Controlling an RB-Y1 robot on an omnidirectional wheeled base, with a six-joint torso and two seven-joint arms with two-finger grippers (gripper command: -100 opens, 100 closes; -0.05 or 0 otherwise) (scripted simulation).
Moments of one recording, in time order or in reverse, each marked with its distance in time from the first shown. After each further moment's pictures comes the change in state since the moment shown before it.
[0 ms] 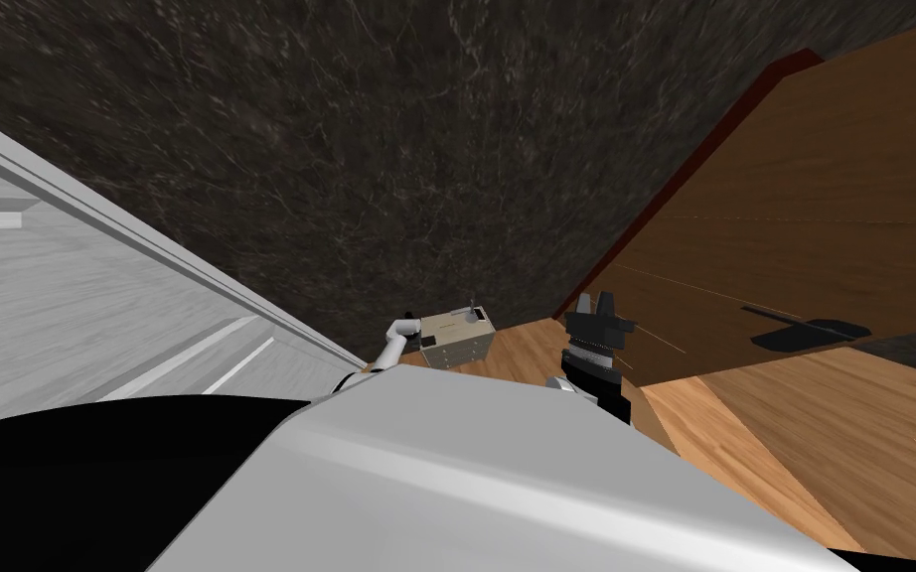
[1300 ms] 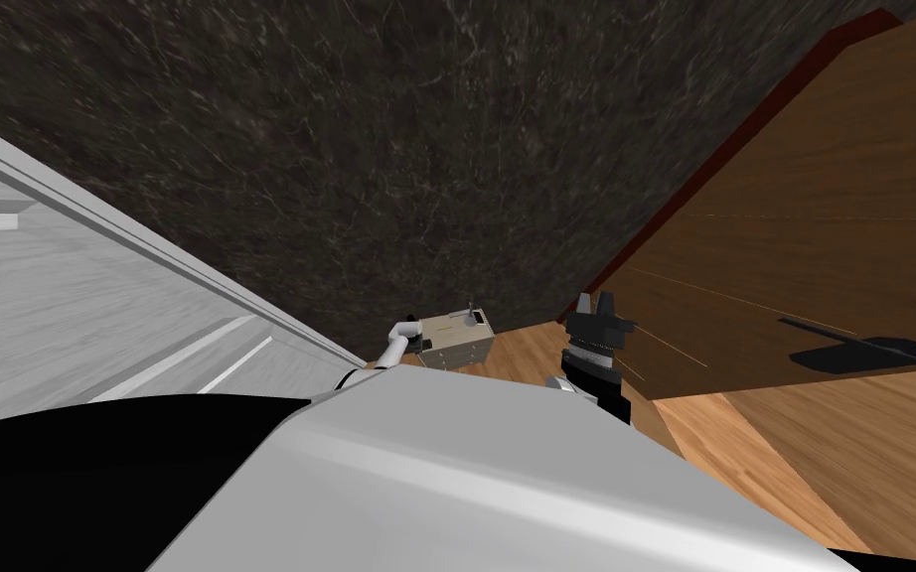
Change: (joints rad) left arm -0.029 -0.003 -0.005 0.114 0.021 0.010 0.027; right arm 0.000 0.000 0.000 0.000 0.000 0.000 0.000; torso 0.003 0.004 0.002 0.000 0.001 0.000
